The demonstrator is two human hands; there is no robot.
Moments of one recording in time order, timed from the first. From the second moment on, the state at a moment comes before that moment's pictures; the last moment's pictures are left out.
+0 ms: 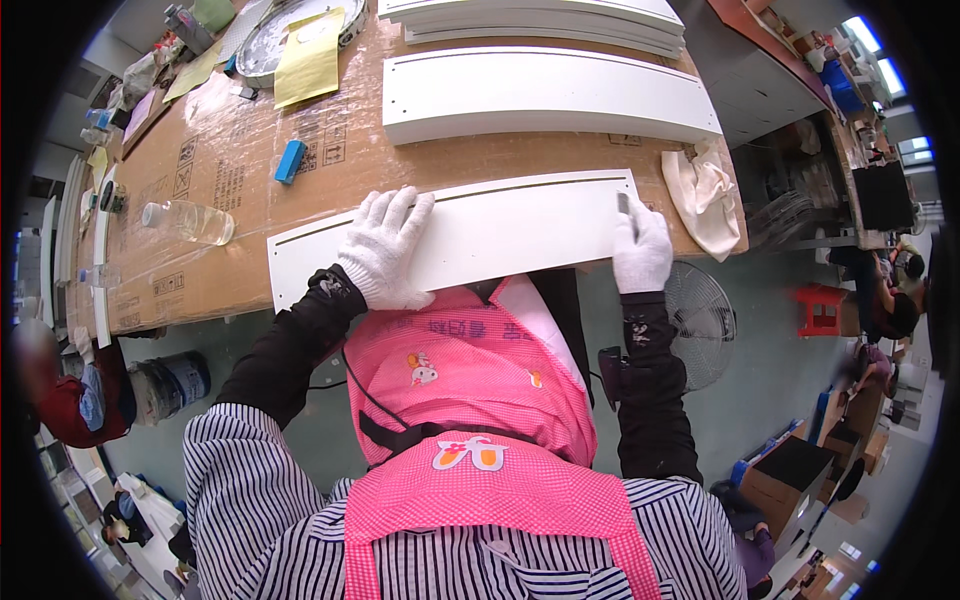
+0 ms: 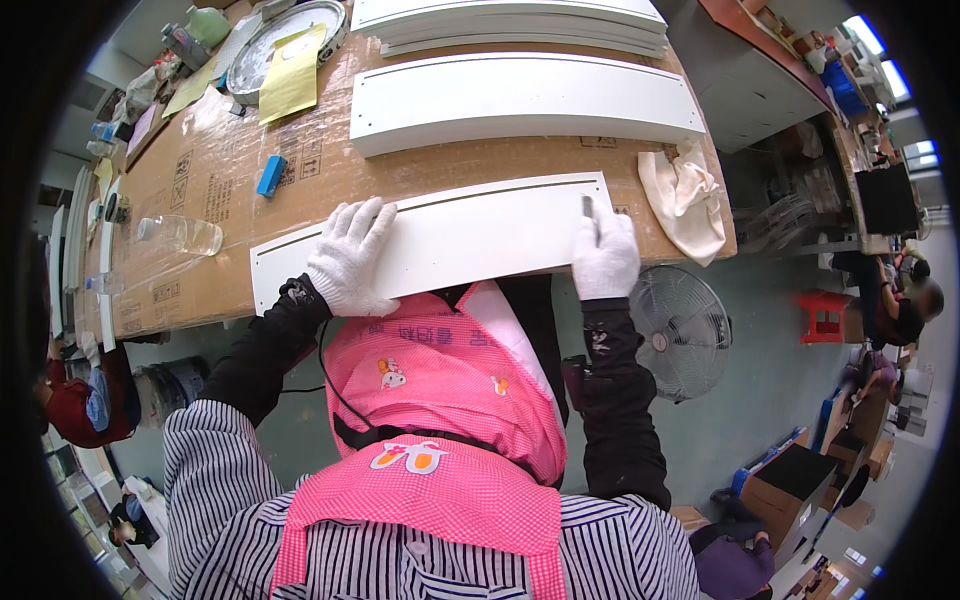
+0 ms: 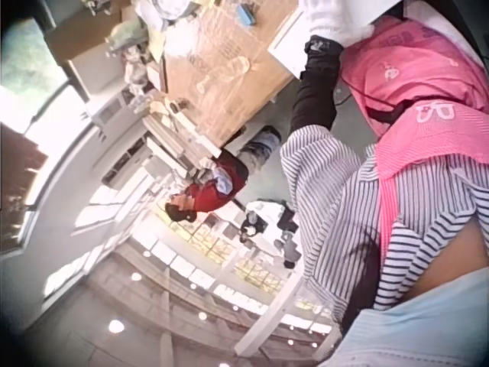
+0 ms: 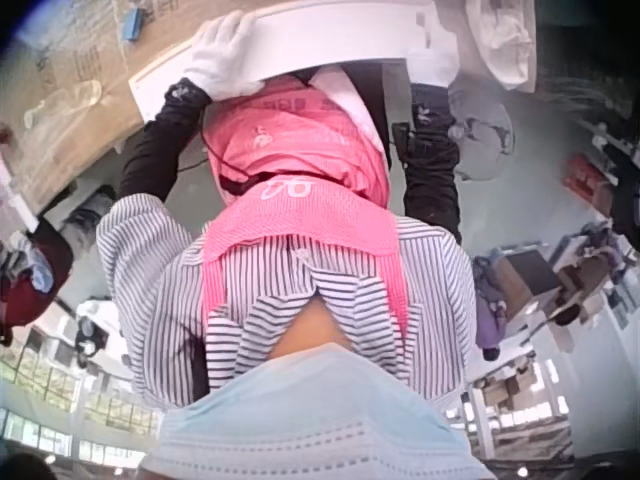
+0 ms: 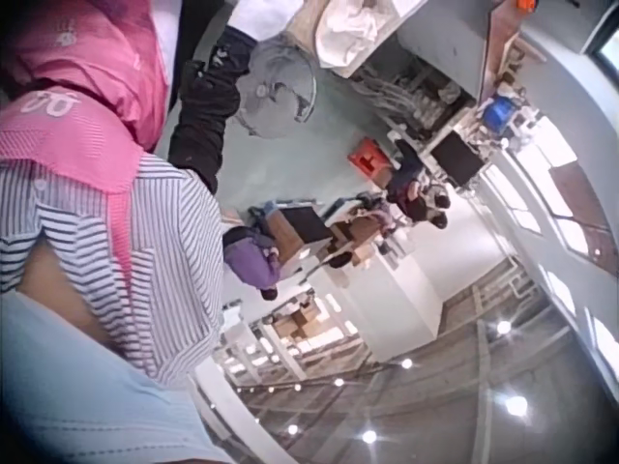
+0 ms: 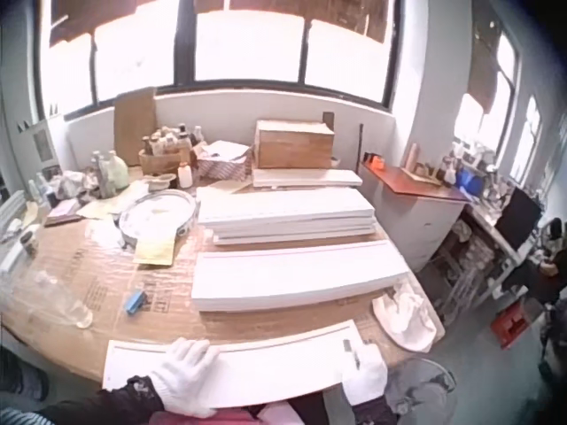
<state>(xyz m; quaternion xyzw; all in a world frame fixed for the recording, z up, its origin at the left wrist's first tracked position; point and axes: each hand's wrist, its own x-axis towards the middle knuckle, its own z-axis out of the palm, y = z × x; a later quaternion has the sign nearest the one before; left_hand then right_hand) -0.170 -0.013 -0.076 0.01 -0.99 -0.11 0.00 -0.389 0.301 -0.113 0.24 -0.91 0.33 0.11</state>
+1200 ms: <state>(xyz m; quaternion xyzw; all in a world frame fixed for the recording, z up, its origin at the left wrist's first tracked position) -0.117 -0.061 -0.085 0.03 -0.99 -0.11 0.03 -0.453 0.295 -0.112 0.64 -0.71 0.28 0.04</state>
